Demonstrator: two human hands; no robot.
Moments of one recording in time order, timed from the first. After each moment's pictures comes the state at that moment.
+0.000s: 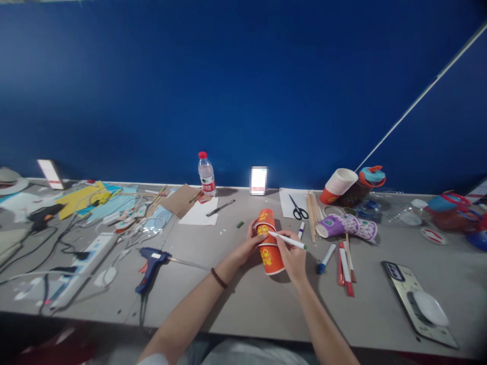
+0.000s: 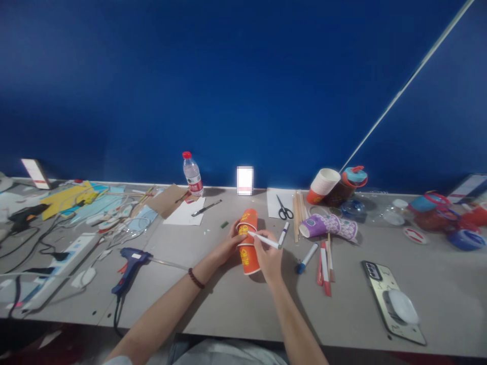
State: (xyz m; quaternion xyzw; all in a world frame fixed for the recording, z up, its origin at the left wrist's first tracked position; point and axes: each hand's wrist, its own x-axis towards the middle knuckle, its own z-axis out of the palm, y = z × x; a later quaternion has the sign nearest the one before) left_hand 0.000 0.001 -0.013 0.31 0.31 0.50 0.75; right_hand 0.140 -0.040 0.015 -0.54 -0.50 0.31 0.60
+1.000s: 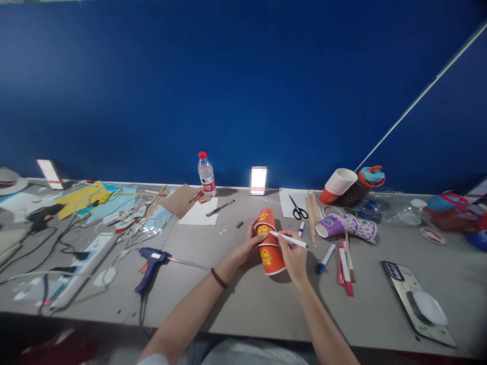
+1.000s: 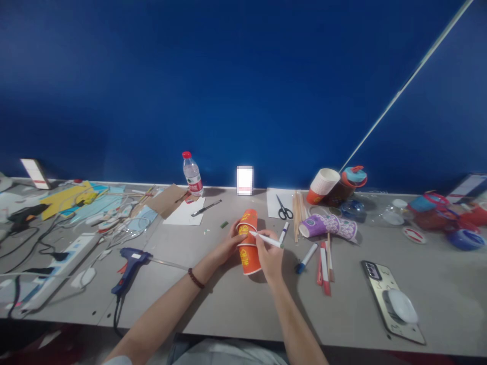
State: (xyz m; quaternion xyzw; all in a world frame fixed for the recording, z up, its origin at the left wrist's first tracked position) left_hand -0.001 0.002 -0.016 0.32 0.31 0.49 0.75; right_hand 0.140 -0.038 0.016 -0.55 -0.46 0.32 0.62
